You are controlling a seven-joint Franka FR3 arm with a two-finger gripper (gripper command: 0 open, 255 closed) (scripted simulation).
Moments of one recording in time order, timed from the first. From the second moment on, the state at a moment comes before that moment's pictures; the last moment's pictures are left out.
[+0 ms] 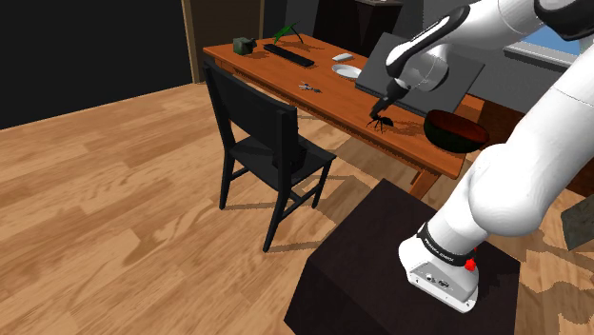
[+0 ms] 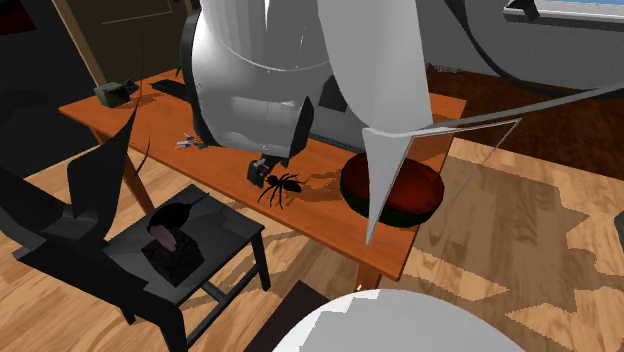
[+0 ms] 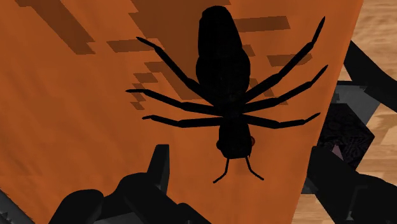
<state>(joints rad) 0.12 0.00 -0.86 -2.42 0.33 2.70 -0.97</state>
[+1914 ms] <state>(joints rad) 0.07 -0.15 -0.82 -2.38 0.07 2.58 -0.77</state>
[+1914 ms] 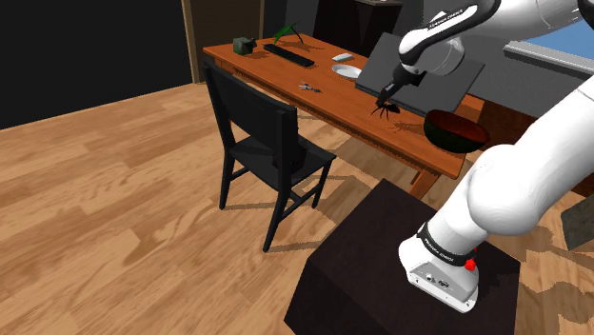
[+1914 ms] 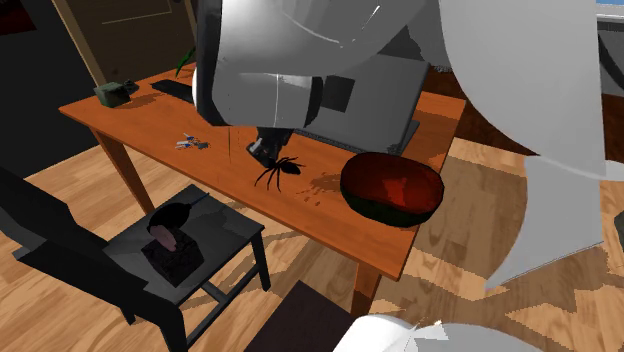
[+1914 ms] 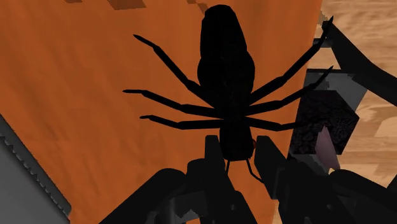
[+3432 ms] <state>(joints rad) 0.00 -0.33 -0.73 -2.23 -0.10 2.28 -0.64</state>
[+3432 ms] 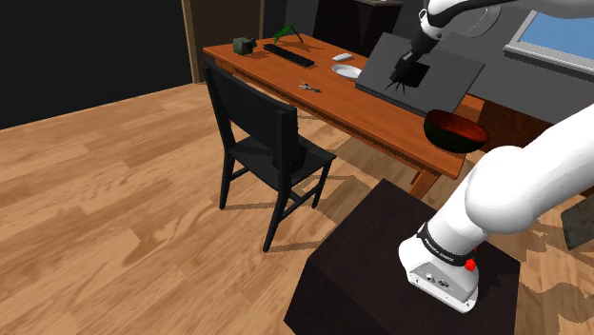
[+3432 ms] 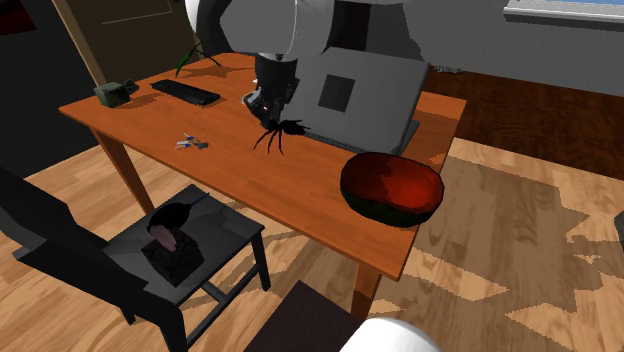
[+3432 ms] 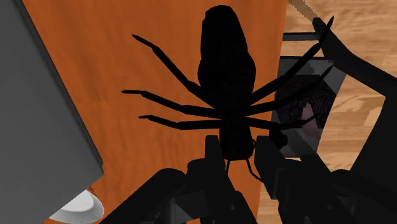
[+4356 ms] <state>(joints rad) -0.20 -0.59 -0.83 -2.29 -0.25 2.12 -0.84</state>
